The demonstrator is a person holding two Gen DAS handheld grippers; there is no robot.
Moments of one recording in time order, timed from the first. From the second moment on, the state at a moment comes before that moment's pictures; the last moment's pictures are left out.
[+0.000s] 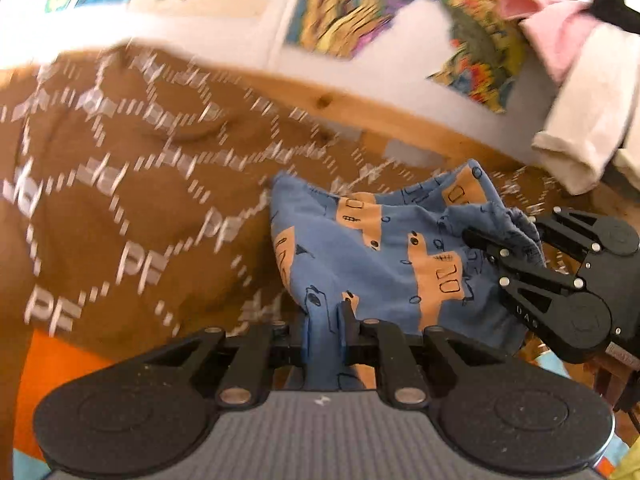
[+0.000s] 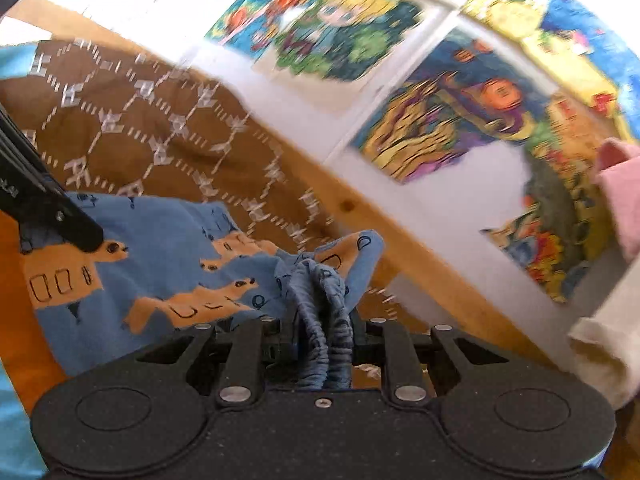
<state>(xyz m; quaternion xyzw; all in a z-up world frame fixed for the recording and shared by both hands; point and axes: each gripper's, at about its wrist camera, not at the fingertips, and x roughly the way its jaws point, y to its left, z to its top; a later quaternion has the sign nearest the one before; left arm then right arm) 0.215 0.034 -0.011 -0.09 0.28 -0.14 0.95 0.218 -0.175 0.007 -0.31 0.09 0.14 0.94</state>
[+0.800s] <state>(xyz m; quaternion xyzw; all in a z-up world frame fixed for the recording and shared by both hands) 0.231 0.058 -0.031 -0.14 0.34 -0.10 0.92 0.243 -0.191 -0.025 -0.26 0.18 0.06 0.95</state>
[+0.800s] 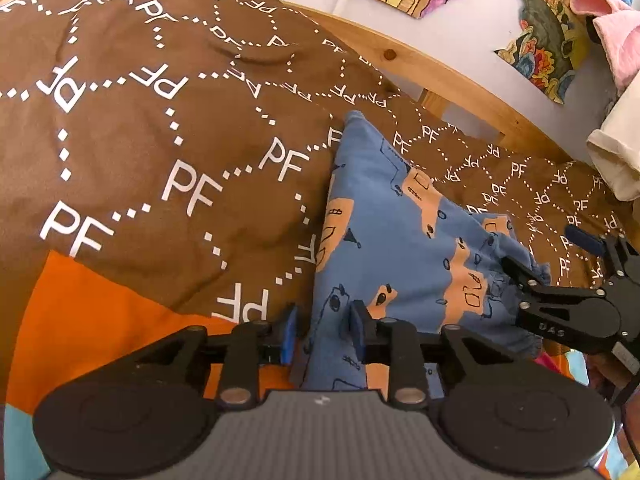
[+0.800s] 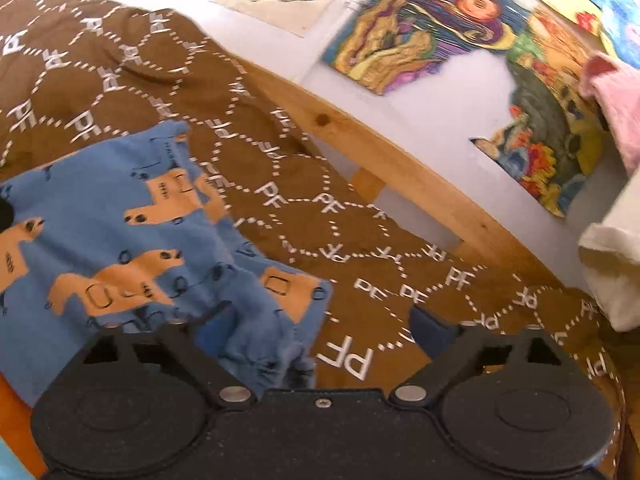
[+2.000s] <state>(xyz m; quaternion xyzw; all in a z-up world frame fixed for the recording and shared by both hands) 0.118 0.028 0.026 -0.02 0.26 -0.06 0.96 0.088 -0.214 0.031 -0.01 0.20 0.07 0.98</state>
